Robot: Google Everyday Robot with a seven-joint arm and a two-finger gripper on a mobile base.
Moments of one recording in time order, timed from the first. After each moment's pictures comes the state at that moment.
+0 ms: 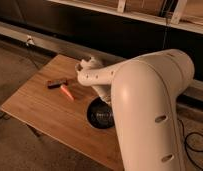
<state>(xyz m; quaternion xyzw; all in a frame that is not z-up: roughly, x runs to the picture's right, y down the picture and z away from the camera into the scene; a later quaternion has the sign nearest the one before) 0.106 0.109 0.768 -0.15 0.46 0.43 0.76</state>
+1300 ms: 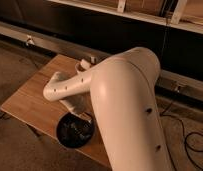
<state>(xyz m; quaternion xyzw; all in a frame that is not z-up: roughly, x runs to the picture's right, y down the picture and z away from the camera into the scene) -0.068 0.152 0.766 -0.22 0.35 0.34 0.84</state>
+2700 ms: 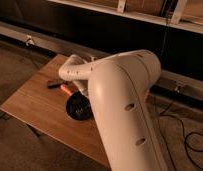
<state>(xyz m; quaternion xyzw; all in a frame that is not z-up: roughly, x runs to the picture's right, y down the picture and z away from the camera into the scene) 0.003 0.065 0.820 -0.15 0.38 0.48 0.77</state>
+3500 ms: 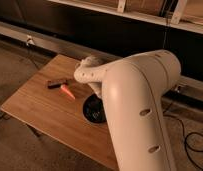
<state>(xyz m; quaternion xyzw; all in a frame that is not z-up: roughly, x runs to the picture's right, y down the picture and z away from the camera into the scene) 0.097 0.090 0.790 -0.13 0.46 0.47 0.74</state>
